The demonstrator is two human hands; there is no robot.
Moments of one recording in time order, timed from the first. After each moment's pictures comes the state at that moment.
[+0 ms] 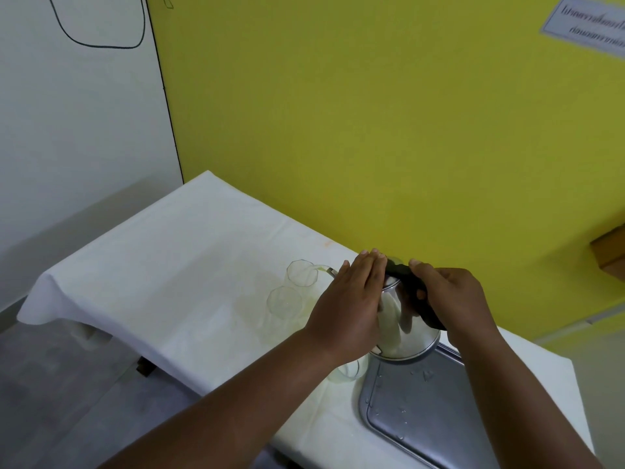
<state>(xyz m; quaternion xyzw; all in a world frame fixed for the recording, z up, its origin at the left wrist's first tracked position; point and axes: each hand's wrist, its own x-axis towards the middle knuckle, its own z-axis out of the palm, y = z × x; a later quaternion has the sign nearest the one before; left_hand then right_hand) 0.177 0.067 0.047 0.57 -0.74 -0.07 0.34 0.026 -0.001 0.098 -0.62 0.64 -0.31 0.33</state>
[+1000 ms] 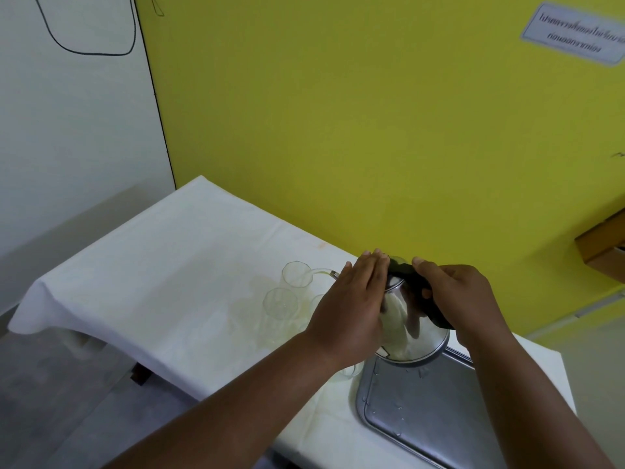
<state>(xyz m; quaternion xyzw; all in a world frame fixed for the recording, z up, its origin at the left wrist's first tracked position) 0.170 0.074 0.055 0.56 -0.74 -0.08 0.36 0.019 0.013 0.121 -0.63 0.65 -0.30 0.31</state>
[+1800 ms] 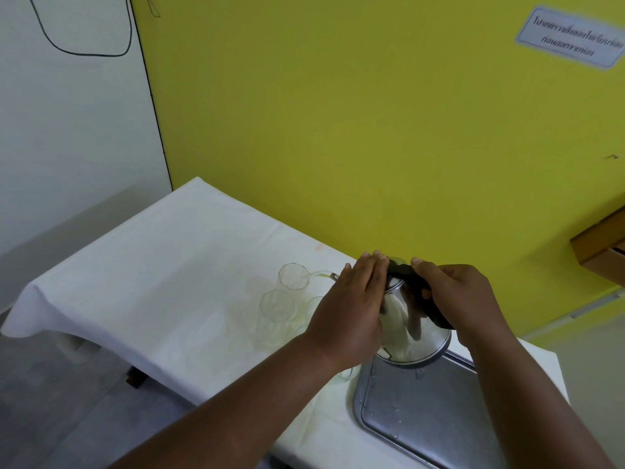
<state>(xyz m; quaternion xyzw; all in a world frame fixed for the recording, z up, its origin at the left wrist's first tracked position) 0.167 0.073 0.058 0.55 -0.75 -0.09 0.36 0.017 0.012 0.127 -0.64 0.65 -0.28 0.29</state>
